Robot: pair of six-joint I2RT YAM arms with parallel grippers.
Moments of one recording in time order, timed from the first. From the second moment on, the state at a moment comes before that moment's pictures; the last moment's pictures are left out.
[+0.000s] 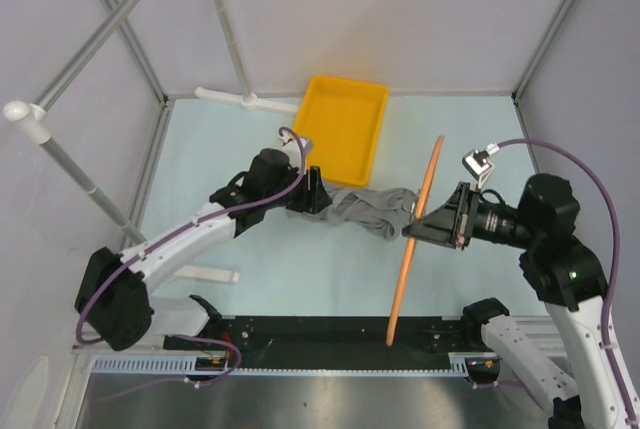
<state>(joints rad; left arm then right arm) -0.65 1.32 0.93 -0.20 0.16 -0.42 0.31 0.63 1.08 -0.65 -0.94 1.04</state>
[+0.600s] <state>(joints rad) -0.86 0.78 0.87 -0.06 0.69 -0.46 0.62 0.98 1.03 -0.43 -0.73 0.65</state>
